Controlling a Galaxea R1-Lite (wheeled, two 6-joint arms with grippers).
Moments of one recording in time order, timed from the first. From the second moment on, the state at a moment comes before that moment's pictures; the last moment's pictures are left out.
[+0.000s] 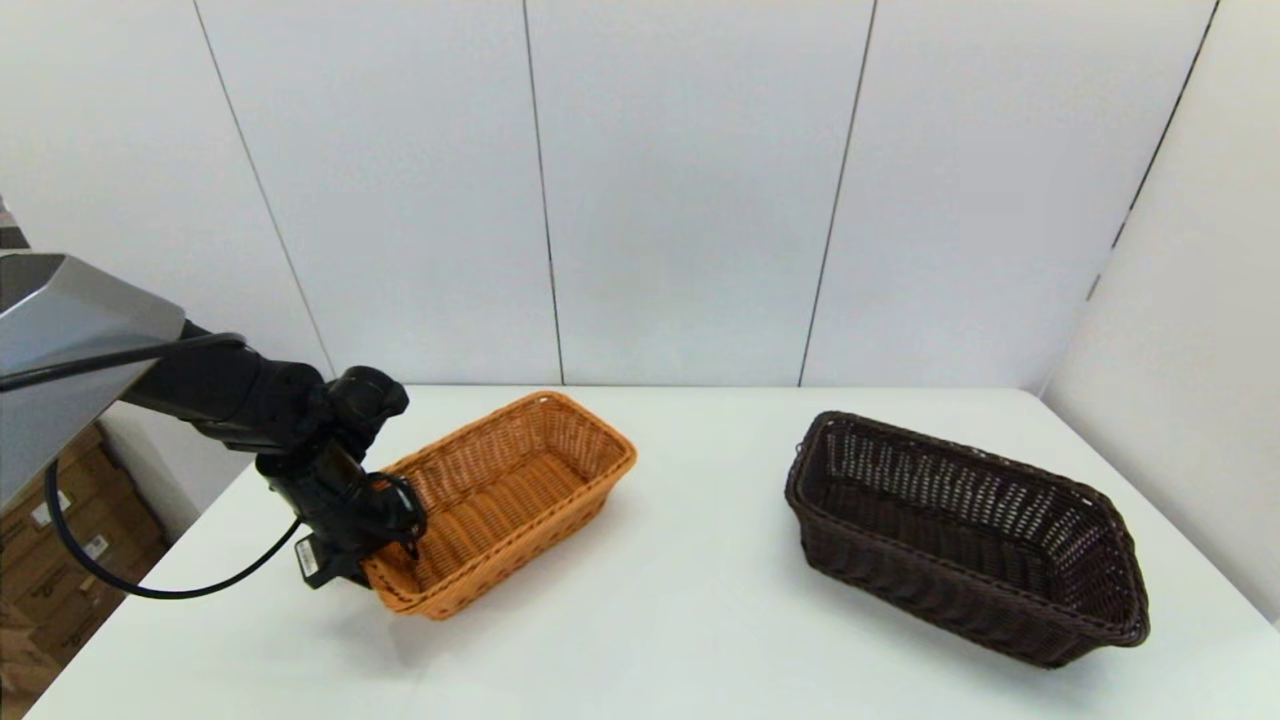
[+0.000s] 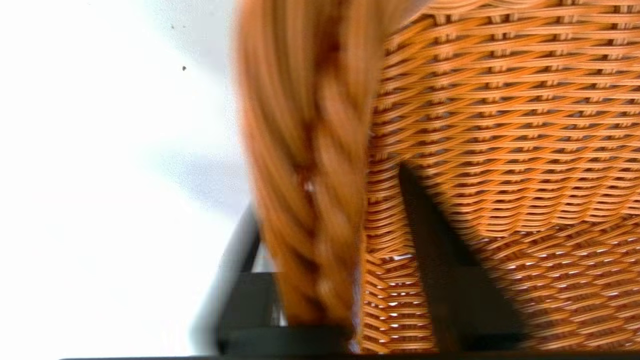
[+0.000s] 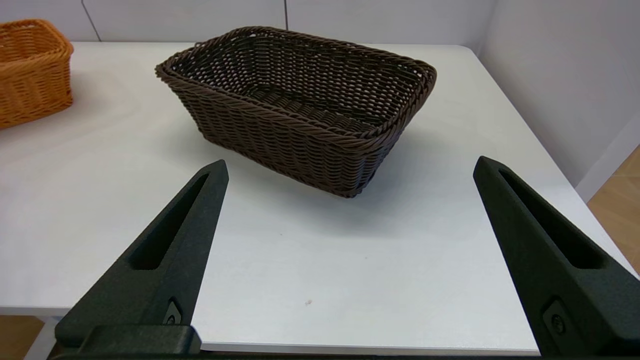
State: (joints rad) left arm -0.11 2.15 -1.21 0.47 -0.08 -0.82; right arm 0.00 0.00 -0.04 0.12 -0.01 0.00
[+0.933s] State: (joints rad) left arm -0.20 2.09 -1.22 0.46 -0.09 -0.76; right arm 0.00 0.00 -0.04 0.12 -0.01 0.00
